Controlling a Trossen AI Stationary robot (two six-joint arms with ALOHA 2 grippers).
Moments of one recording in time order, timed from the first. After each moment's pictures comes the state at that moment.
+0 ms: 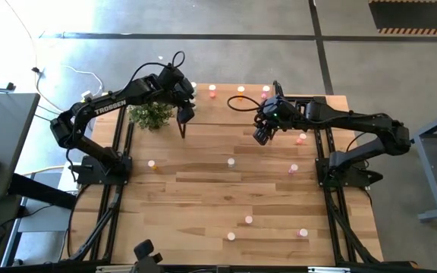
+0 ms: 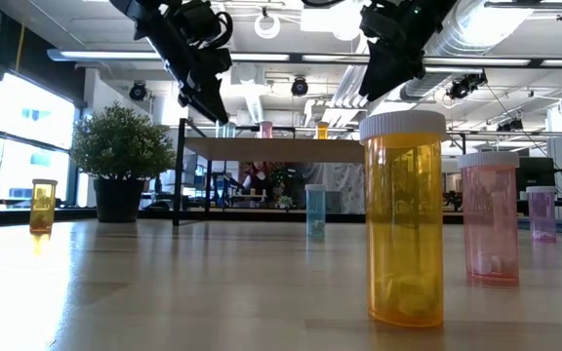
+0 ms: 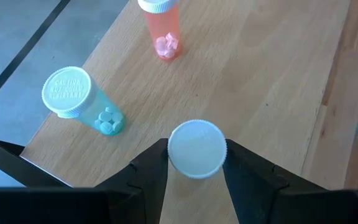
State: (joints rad) left arm 0.77 1.46 1.22 -0.62 0.08 0.21; right arm -0.26 1.30 1.18 -0.72 0.23 0.22
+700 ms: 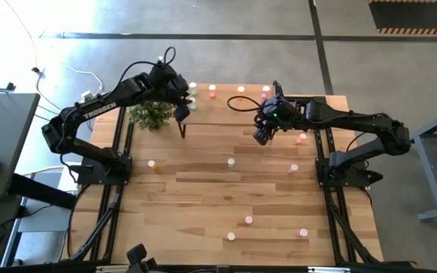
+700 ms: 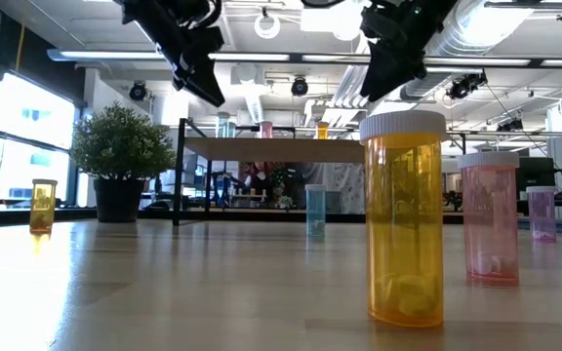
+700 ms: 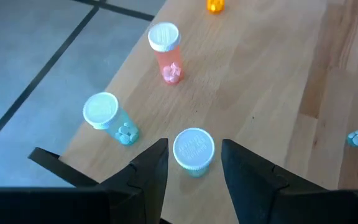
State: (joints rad) left arm 0.77 1.36 1.22 -0.62 0.07 0.24; right arm -0.26 1.30 1.18 -0.74 0.23 0.23
